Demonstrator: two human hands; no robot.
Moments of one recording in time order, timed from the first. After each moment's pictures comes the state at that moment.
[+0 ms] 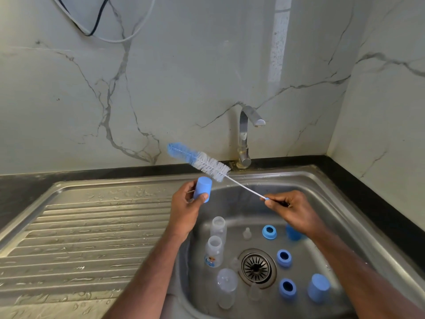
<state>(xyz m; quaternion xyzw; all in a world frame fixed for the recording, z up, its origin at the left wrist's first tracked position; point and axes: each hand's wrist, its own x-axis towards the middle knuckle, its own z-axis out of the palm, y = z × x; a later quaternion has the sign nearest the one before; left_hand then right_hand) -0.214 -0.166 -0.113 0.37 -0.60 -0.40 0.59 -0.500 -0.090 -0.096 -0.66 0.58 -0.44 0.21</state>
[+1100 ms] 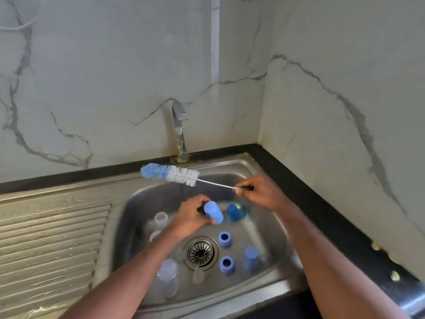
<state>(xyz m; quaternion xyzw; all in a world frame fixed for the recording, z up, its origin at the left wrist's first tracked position) -0.341 -0.123 -0.135 0.36 -0.79 -0.41 0.28 -0.583 -0.048 -0.074 -0.68 0.64 -0.32 0.16</state>
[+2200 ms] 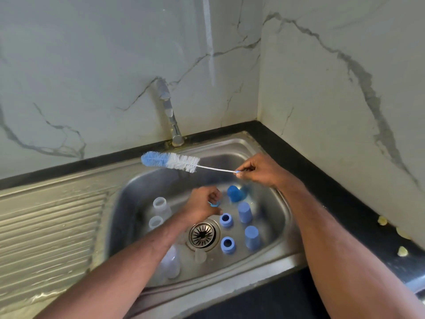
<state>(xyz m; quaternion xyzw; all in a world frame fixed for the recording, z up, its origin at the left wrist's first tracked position) -0.383 -0.116 -0.152 0.39 -0.84 -0.33 0.18 -0.610 -0.051 -0.083 -0.63 0.68 -0.30 0.22</state>
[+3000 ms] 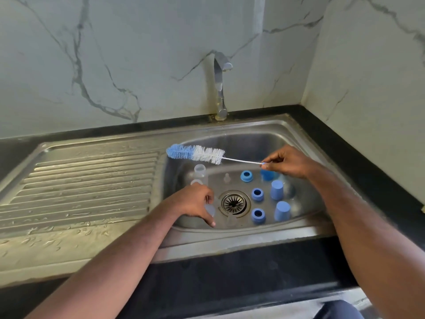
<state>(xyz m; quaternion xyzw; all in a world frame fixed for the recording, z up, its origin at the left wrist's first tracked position) -0.239 -0.061 -0.128 0.44 -0.88 -0.19 -0.06 -0.557 -0.030 -0.086 -0.68 0.64 -0.24 0.26</state>
